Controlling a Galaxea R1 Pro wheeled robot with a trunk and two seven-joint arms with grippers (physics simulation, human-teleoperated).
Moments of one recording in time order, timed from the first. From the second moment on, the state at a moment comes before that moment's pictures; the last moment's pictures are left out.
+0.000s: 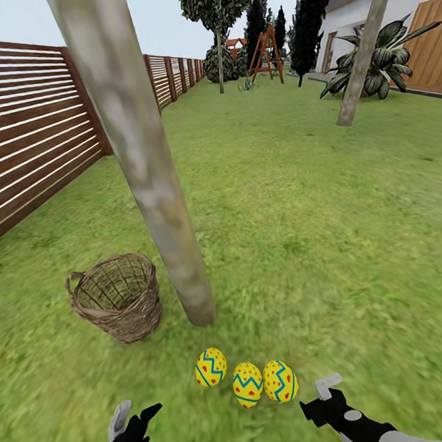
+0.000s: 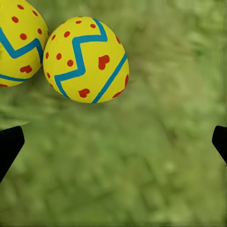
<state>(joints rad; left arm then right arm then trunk) -0.34 0.12 0.32 -0.43 0.67 0.49 -0.55 -0.61 -0.05 0.36 -0.01 -0.12 -0.20 0.06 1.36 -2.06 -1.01</state>
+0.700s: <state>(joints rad) -0.34 0.13 0.32 -0.18 0.67 0.34 -0.29 -0.51 -0.05 0.36 0.05 -0.12 -0.19 -0.01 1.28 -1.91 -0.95</state>
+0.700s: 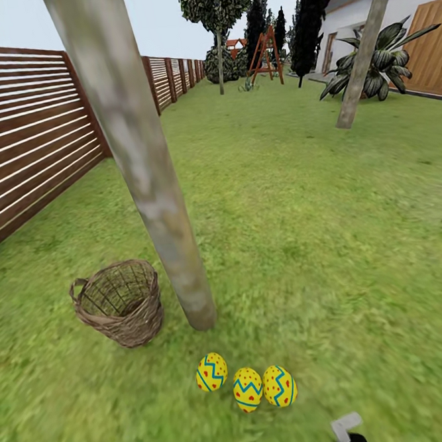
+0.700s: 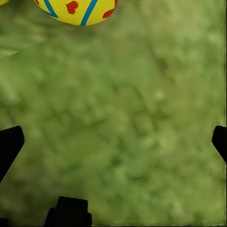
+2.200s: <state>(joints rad) -0.31 0.11 0.26 0.05 0.26 0.02 0.16 -0.40 -0.04 0.37 0.06 -0.11 -0.19 -0.07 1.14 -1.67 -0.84</state>
